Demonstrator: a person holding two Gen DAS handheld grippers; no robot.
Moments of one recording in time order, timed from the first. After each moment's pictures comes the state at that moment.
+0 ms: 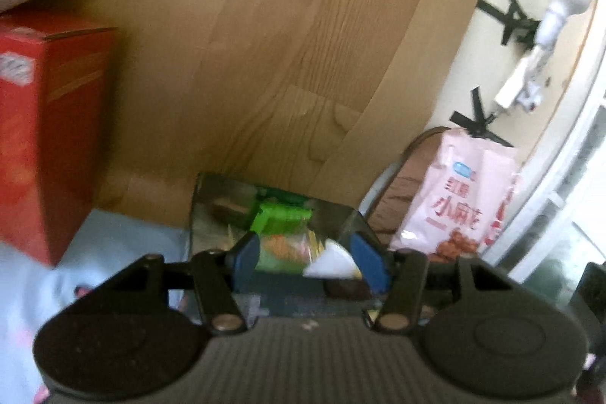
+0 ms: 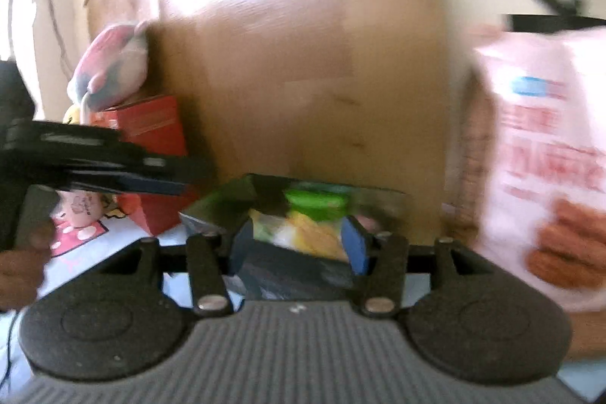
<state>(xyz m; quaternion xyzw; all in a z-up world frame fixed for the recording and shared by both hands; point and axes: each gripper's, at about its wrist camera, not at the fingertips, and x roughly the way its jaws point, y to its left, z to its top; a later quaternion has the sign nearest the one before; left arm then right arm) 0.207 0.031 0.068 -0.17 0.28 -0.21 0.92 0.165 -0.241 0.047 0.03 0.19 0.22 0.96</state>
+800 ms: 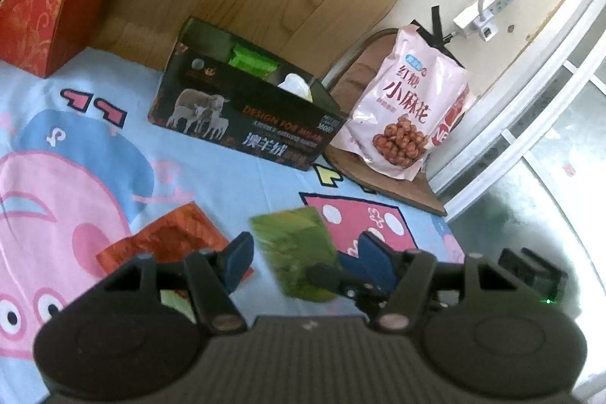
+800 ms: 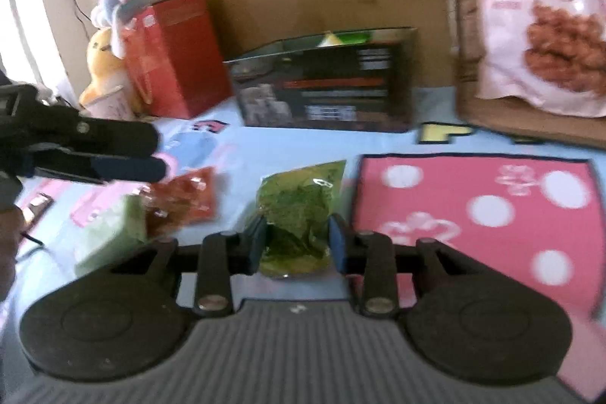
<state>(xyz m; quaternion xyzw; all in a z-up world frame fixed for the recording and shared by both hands) 0.121 0.023 0.004 -0.22 0.37 -0.28 0.86 0.111 -0.207 -0.040 0.08 0.30 0.26 0.91</state>
